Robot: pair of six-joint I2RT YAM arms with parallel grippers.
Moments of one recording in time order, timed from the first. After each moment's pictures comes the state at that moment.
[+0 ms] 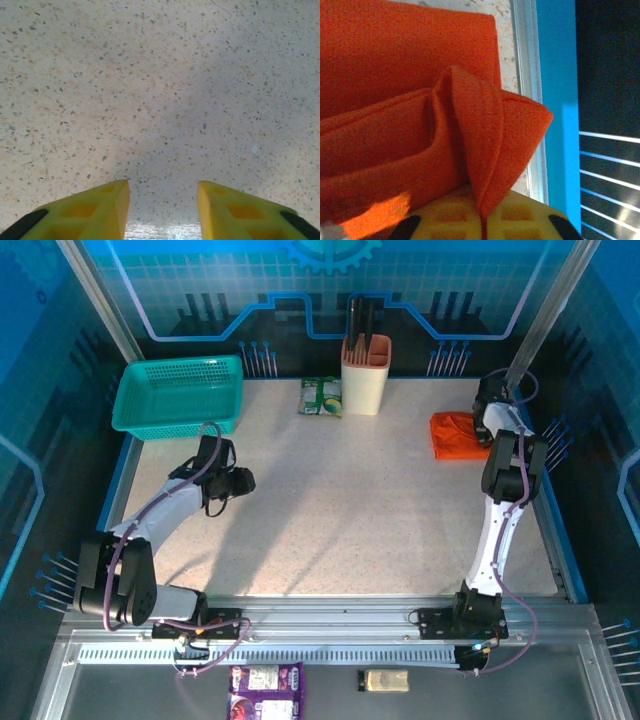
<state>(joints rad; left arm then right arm) -0.14 1.37 0.83 -0.48 0.06 -0.48 -0.23 2.38 1.89 -0.63 0.56 -0.26</state>
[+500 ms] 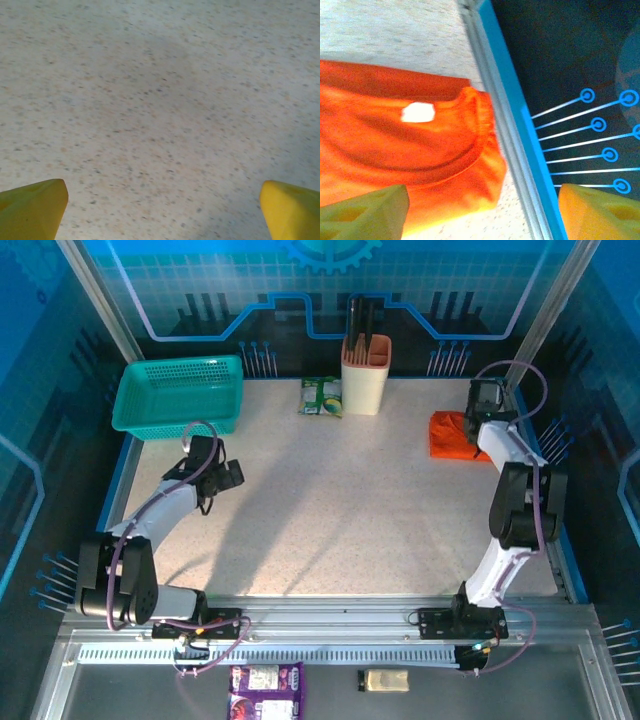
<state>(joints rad) -0.07 1.37 0.81 -0.41 -0.25 -0.44 -0.08 1.79 1.30 -0.33 0.54 -0.14</state>
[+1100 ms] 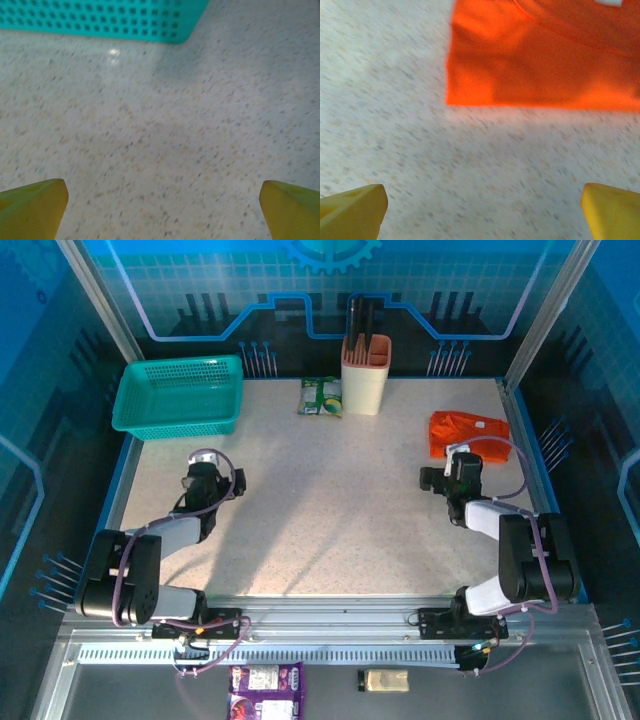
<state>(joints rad) -0.05 1.37 0.42 0.40 -0.18 -0.19 0.01 1.47 0.52 0.33 0.11 0.03</state>
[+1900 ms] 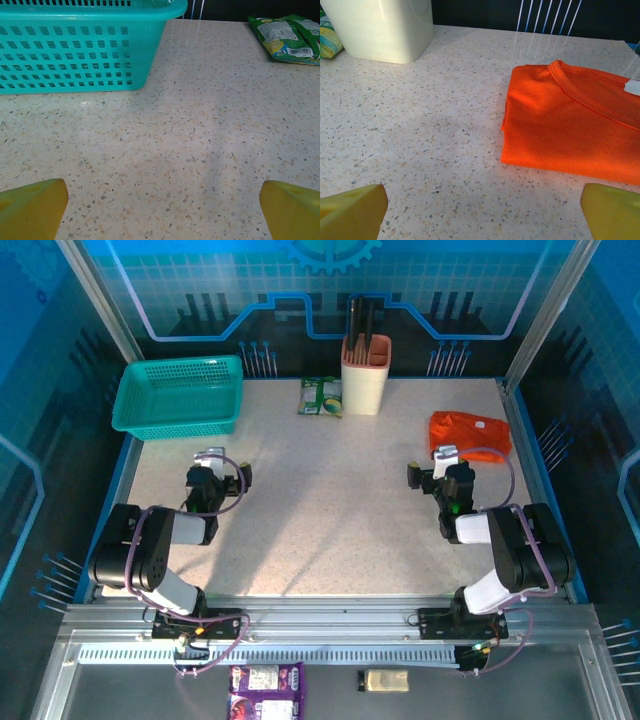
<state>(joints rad) -0.03 1.55 0.36 0.82 -0.05 -0.09 0.08 1.54 0.38 0.80 0.08 -0.05</state>
